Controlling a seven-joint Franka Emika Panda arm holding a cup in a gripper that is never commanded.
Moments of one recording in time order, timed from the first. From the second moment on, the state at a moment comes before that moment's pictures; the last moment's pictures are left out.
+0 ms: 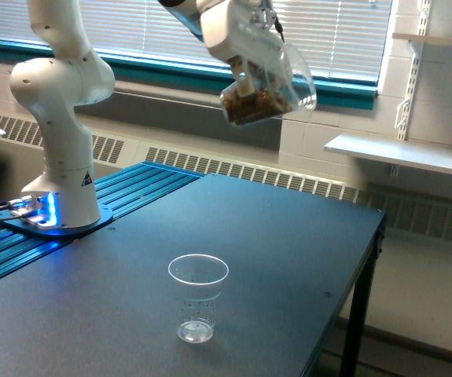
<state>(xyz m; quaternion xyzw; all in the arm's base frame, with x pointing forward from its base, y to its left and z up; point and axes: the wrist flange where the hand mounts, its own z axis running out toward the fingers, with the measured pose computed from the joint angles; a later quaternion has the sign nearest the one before) 0.506 -0.145 0.482 0.86 -0.42 0.28 0.07</state>
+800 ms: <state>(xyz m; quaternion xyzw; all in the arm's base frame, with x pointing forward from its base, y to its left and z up) 0.477 -0.147 0.418 0.85 -0.47 0.22 0.10</state>
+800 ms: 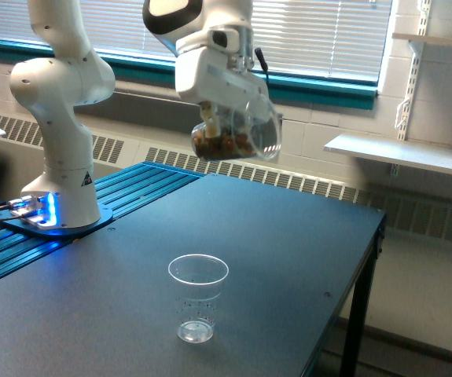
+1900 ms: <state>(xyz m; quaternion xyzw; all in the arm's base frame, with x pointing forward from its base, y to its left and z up) 0.456 -0.173 0.354 0.81 -0.55 0.13 0.16</state>
